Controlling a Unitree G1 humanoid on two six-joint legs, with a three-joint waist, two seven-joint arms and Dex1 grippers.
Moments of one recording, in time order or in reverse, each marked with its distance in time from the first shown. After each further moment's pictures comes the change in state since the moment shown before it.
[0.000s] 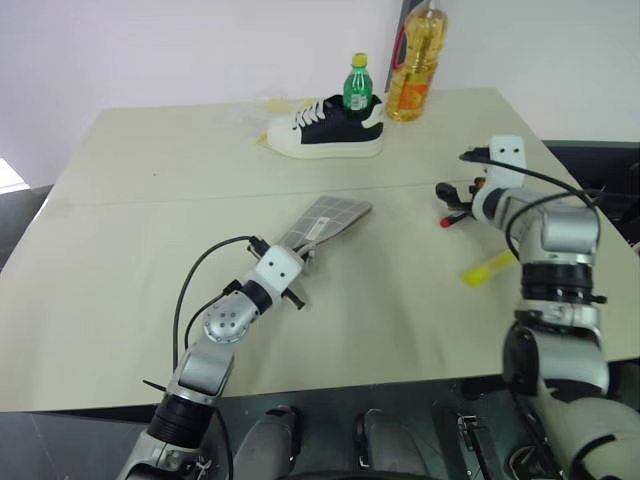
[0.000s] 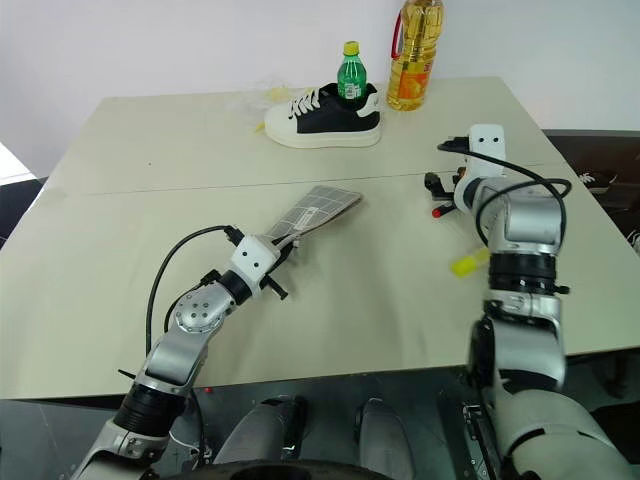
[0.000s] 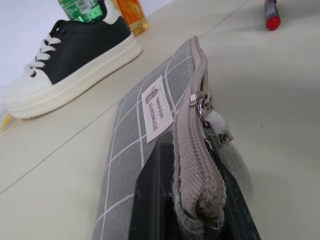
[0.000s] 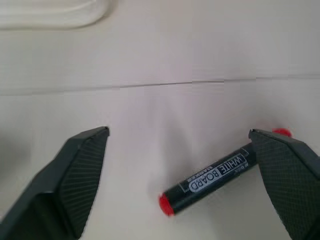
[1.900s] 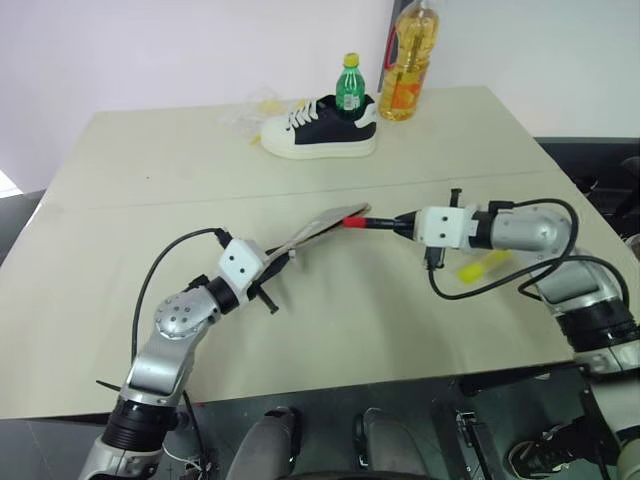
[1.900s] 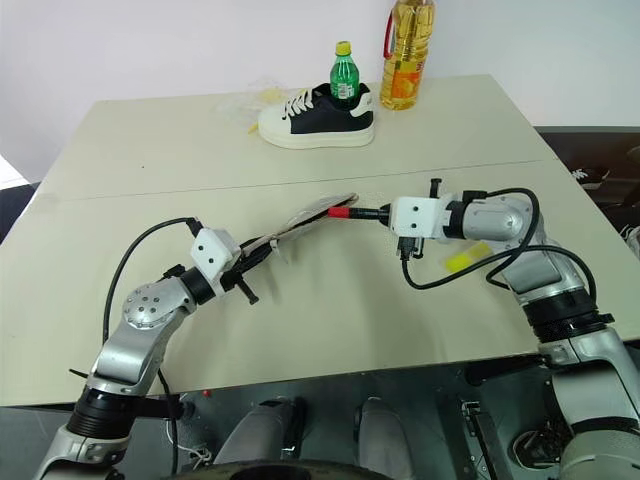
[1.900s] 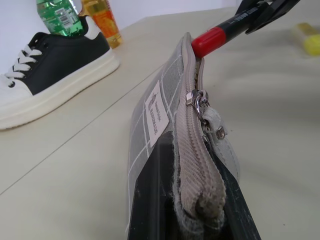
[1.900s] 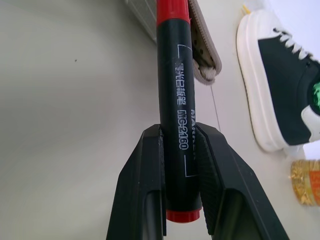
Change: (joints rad) left arm 0.038 0.172 0.122 -0.114 -0.257 0.047 -0.229; right arm 0.276 -0.408 0.537 -0.220 -0.218 -1.140 0.824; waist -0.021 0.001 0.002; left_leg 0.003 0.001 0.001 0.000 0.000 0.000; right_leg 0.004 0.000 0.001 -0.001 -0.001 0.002
